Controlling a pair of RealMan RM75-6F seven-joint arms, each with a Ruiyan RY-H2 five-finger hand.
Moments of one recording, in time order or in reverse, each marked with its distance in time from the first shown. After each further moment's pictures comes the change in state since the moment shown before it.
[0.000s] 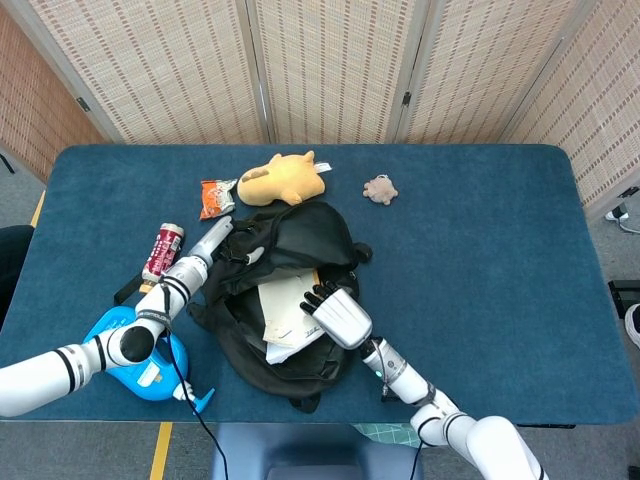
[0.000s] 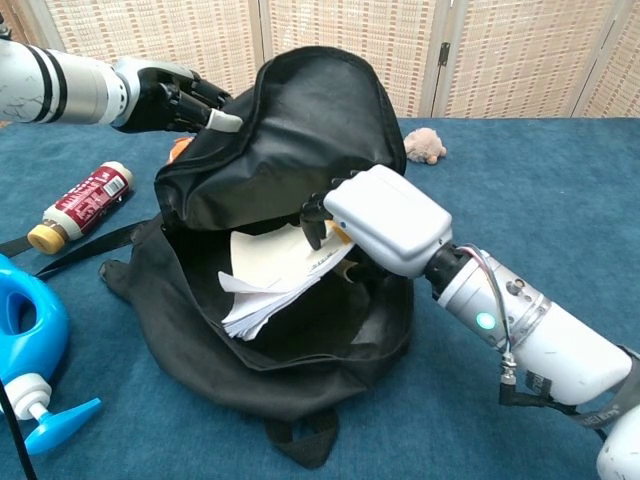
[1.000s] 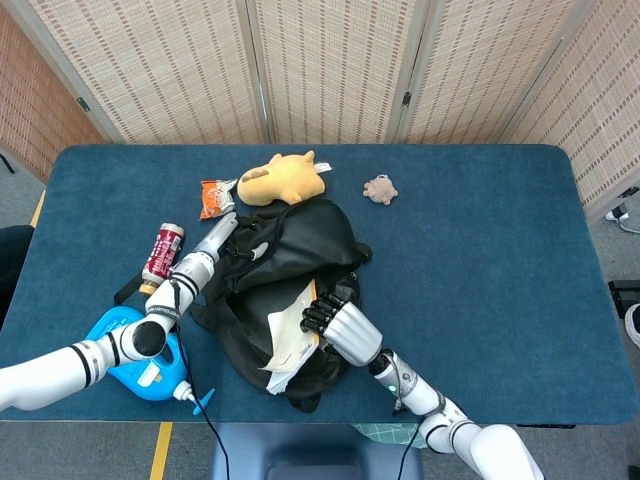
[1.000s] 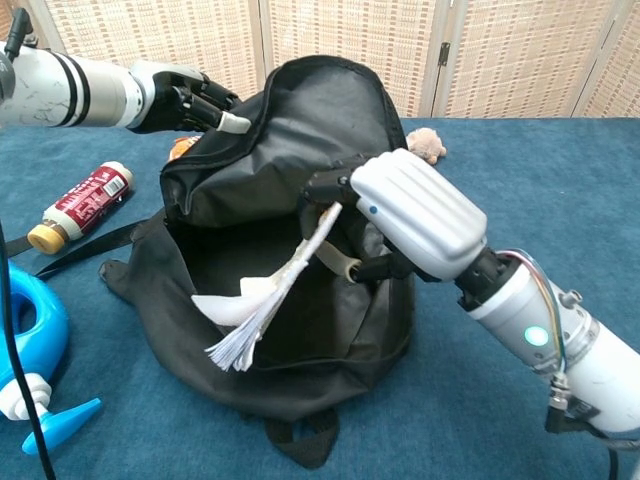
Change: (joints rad) left arm -0.020 -0.060 -0.013 0.070 -0.028 0.011 0.055; right arm -0.087 -0.017 -0.016 0.072 -0.114 0.253 0.308
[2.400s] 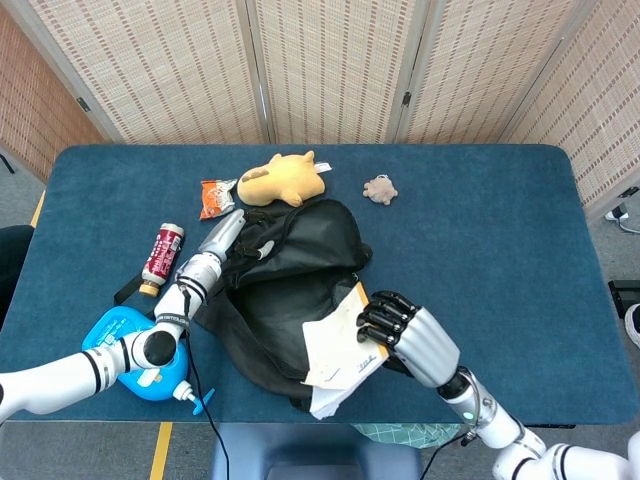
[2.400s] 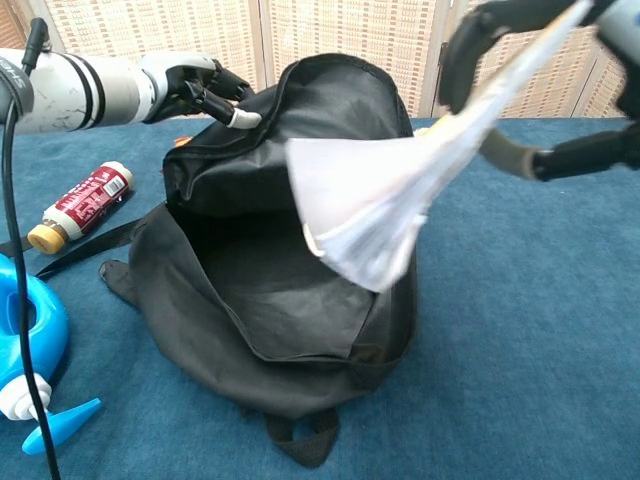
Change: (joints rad) left arm 0.006 -0.054 -0.020 -0.011 0.072 0.122 0.116; right arm -0.158 0.632 0.021 -1.031 -0.114 -0.020 -0.302
